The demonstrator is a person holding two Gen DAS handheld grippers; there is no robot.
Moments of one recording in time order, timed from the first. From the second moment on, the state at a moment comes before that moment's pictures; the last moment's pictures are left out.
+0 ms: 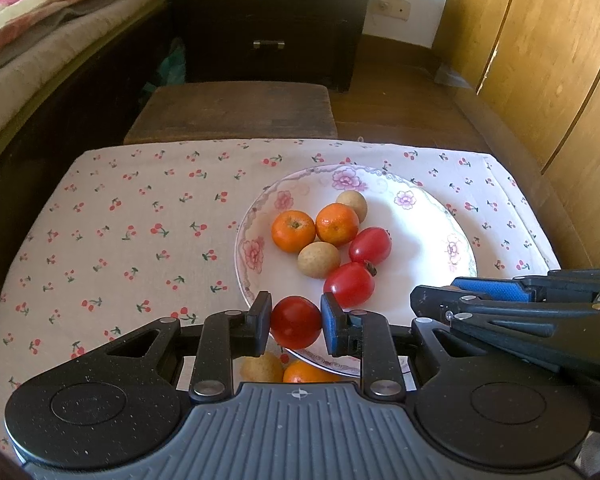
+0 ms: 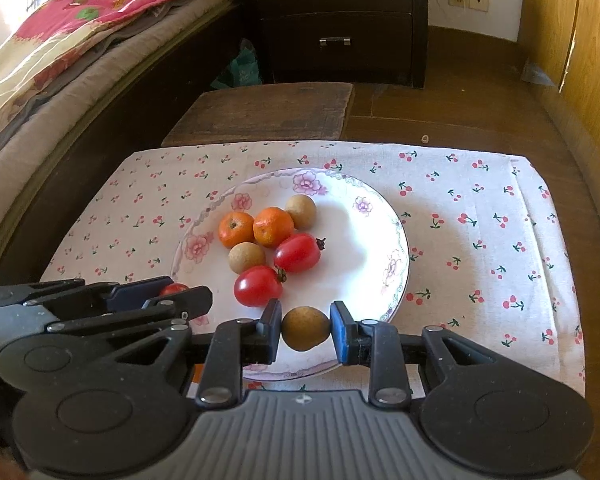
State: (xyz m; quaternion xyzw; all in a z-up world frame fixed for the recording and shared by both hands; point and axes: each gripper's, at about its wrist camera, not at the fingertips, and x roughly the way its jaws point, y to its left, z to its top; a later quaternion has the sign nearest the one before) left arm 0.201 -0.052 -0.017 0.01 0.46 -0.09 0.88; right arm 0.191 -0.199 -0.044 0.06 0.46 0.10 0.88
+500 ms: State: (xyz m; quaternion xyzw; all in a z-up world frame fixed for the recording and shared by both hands) left arm 0.202 -0.053 -0.019 0.00 0.46 -0.09 0.88; right arm 0.192 -0.200 -0.046 0.06 0.46 0.09 0.88
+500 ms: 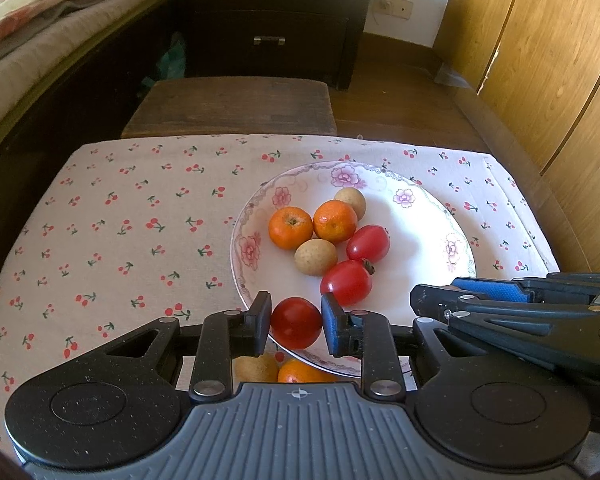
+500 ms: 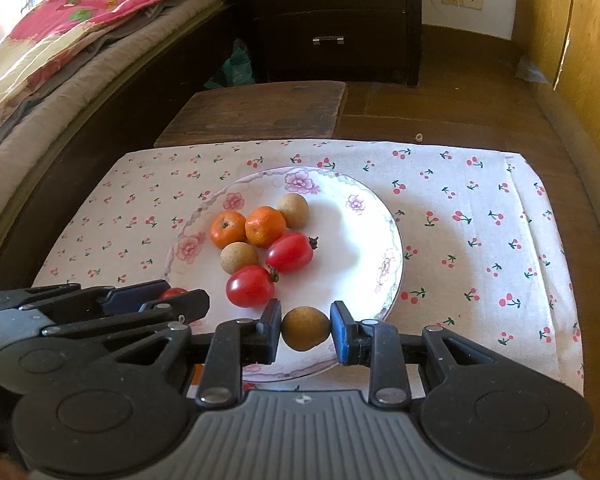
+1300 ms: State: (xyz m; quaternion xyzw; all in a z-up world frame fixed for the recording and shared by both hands) left arm 0.193 -0.044 -0.003 0.00 0.44 -0.09 0.89; right arm 0.176 -0.198 -0.030 0.07 0.44 0.08 0.89
